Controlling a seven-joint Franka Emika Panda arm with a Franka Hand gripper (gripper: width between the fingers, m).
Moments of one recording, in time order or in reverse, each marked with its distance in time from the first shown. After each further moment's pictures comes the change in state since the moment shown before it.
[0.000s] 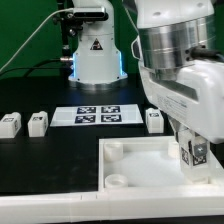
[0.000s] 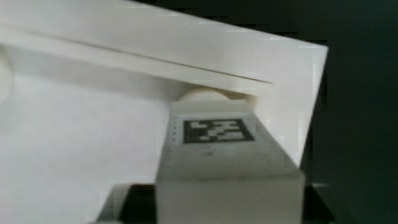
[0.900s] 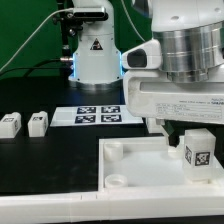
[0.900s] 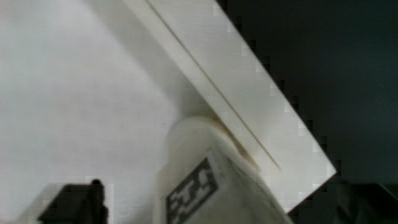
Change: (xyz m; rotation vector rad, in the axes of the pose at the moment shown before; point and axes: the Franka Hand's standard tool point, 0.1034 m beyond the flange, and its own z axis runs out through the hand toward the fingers) arm -0.014 0.005 0.007 -0.041 0.003 -0.882
